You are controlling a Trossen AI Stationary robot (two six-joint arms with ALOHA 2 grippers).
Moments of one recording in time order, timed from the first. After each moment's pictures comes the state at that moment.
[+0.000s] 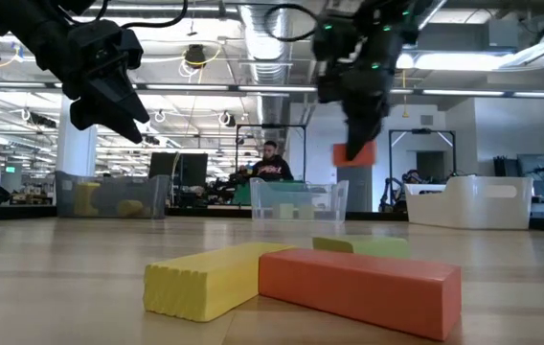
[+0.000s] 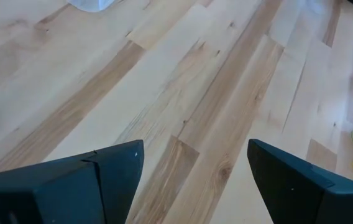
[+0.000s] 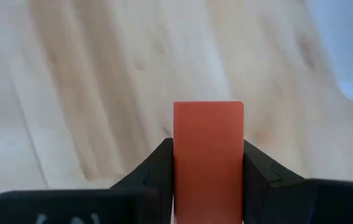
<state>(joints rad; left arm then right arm) -0.03 0.86 0.52 -0.41 -0.22 -0.58 -0.27 1.68 1.27 -0.81 -0.06 0.05</state>
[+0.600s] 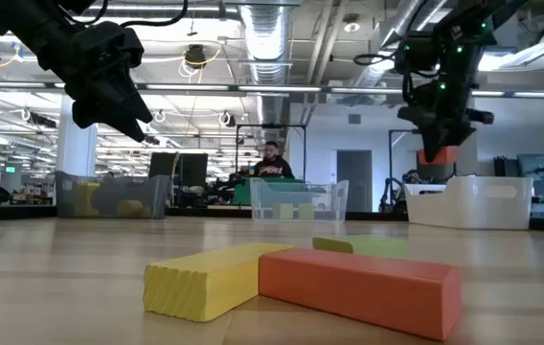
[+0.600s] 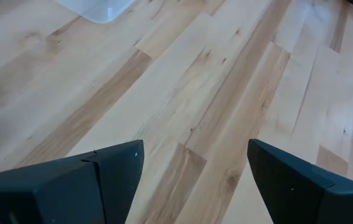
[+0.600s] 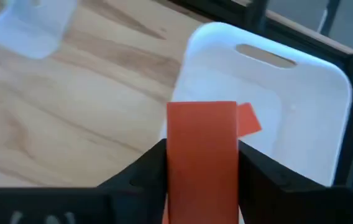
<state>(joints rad) -0.03 0.85 0.52 -0.40 -0.26 -0.57 -0.67 1.23 0.89 -0.83 0.30 0.45</state>
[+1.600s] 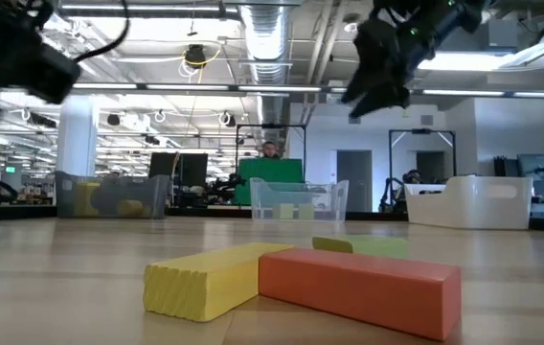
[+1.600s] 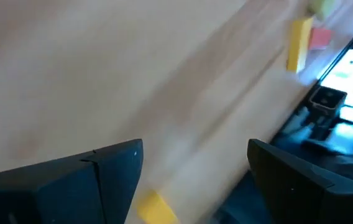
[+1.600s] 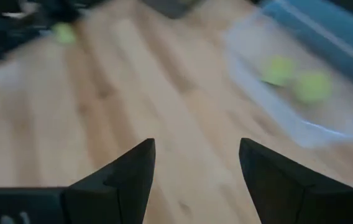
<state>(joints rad) -0.33 0.86 0.52 -0.62 0.26 -1.40 -0.27 1.24 0.92 -0.36 0.02 0.30</state>
